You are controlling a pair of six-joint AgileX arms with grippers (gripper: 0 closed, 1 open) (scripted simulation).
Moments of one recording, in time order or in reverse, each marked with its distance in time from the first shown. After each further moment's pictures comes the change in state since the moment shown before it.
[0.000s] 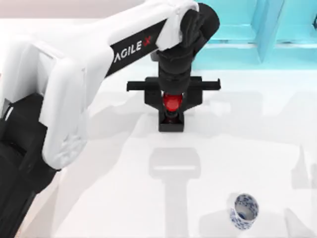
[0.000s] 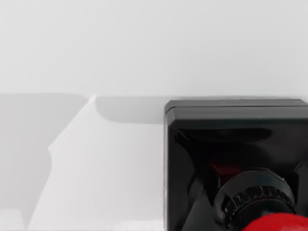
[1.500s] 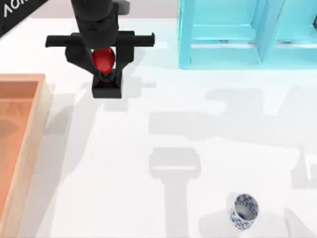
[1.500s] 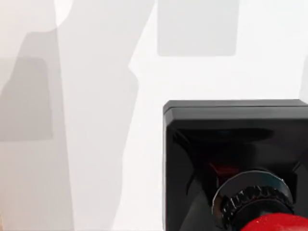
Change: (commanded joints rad) left arm 0.225 -0.334 -0.145 -0.159 0.018 0.226; right arm 0.000 0.000 0.000 0.000 0.000 0.000
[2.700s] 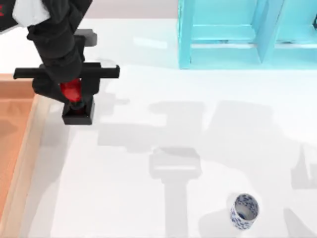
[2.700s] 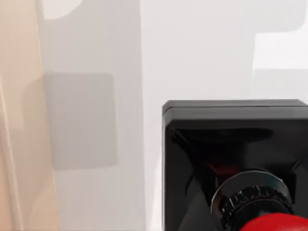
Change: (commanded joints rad) left arm 0.117 -0.194 -0.485 0.286 0.020 0.118; right arm 0.000 0.000 0.000 0.000 0.000 0.000
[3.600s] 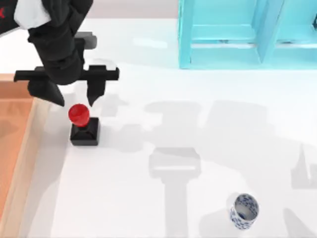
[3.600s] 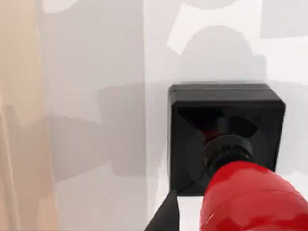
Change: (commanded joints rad) left arm 0.001 0.005 -0.009 0.008 0.000 0.000; right arm 0.000 0.000 0.000 0.000 0.000 0.000
